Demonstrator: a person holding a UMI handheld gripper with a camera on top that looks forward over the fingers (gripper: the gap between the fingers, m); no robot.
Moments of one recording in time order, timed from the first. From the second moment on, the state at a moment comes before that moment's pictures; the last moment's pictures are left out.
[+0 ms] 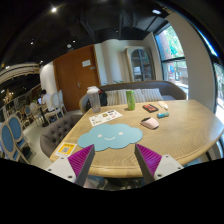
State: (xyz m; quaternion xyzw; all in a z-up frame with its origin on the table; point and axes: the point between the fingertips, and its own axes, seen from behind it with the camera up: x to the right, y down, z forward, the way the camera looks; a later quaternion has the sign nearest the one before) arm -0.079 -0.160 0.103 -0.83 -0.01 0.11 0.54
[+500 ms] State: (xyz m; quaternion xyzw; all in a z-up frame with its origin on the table) arm -0.078 -0.149 0.103 -0.84 -0.04 0.10 0.54
